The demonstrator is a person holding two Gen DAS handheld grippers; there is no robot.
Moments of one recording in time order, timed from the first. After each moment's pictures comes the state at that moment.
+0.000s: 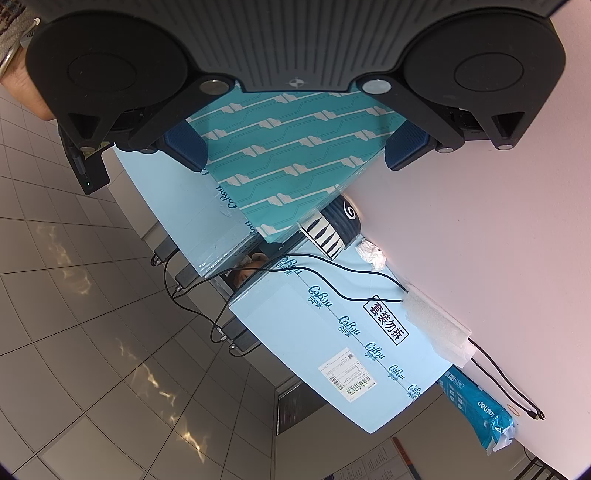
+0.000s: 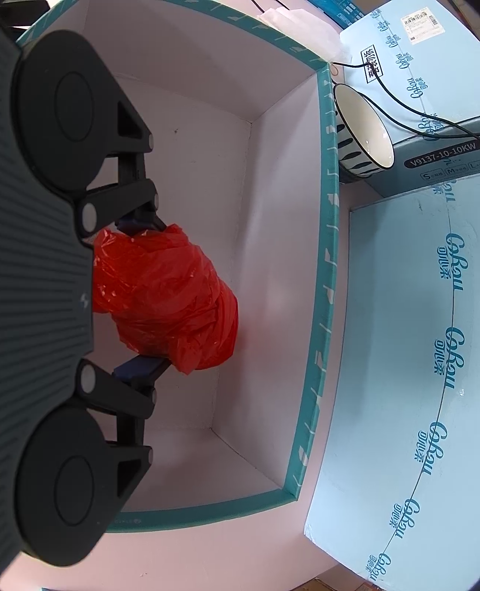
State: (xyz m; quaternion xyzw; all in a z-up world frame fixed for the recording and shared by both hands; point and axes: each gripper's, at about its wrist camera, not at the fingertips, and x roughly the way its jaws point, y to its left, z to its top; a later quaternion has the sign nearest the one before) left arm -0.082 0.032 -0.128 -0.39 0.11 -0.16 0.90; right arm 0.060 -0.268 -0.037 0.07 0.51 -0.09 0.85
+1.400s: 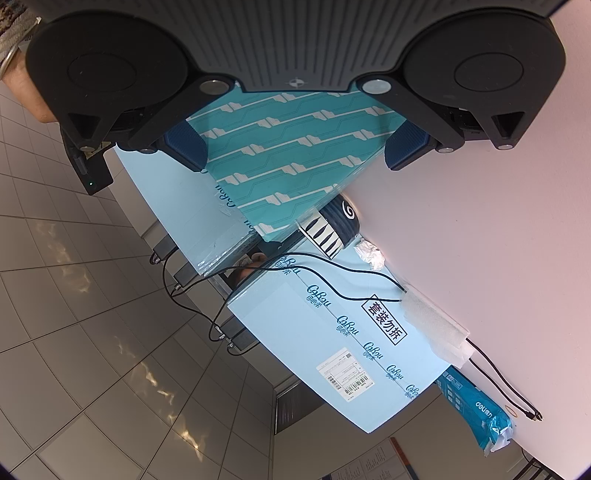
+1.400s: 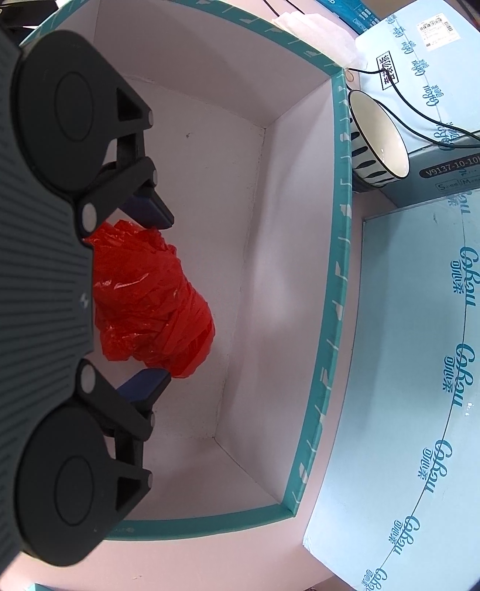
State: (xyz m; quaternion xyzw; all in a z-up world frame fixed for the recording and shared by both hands) left arm -0.081 0.033 -0.128 -0.39 0.11 -0.16 0.90; right arm 0.064 -0.266 -0.039 0.07 0.53 -0.07 0.84
